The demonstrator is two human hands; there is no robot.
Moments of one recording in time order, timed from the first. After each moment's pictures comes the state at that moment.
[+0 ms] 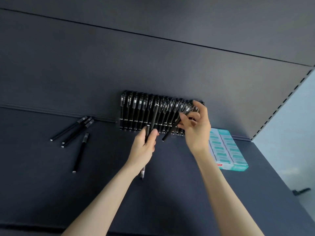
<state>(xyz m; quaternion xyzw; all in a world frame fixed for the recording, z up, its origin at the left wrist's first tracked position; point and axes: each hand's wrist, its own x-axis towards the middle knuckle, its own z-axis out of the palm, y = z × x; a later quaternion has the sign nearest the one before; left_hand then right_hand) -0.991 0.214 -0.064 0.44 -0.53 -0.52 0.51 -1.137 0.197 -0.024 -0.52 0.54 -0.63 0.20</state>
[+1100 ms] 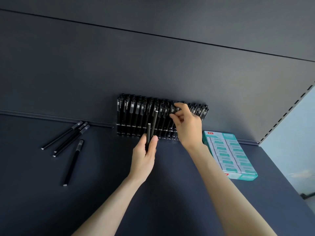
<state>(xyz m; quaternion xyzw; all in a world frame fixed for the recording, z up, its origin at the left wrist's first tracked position) -1.006 0.189 -0.100 0.45 -0.54 -0.45 0.55 -1.142 0.143 -0.040 -0.66 0.57 -0.49 -0.01</state>
